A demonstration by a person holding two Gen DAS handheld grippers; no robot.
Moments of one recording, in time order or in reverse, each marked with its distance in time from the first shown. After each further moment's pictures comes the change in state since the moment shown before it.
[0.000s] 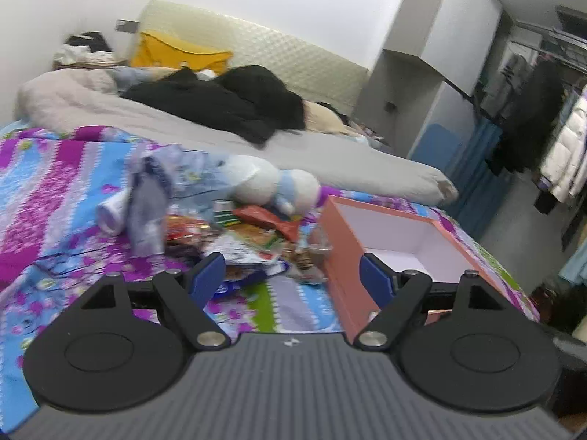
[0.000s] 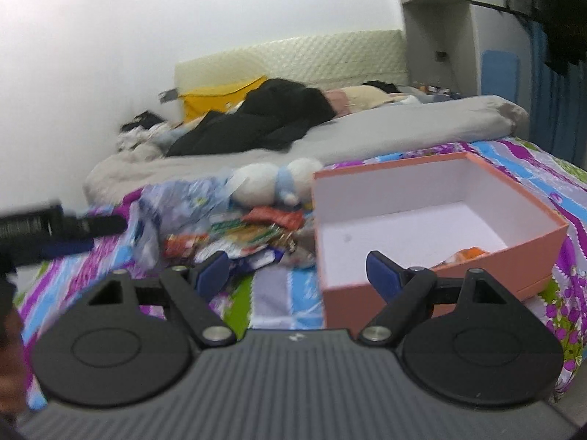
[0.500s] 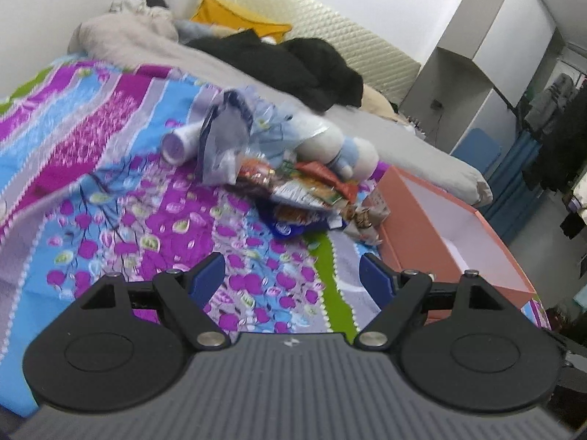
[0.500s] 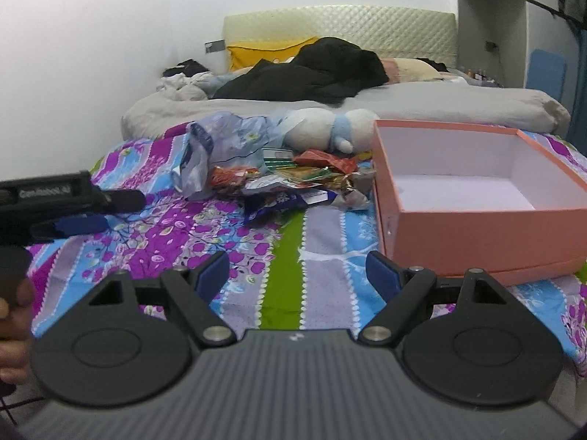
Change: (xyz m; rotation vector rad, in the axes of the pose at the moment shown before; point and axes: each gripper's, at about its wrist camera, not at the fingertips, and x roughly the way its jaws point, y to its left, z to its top) left arm 0.001 0.063 -0.057 -0.157 0.079 0.084; right arm 0.004 0.047 -0.043 -0.125 0.095 0.081
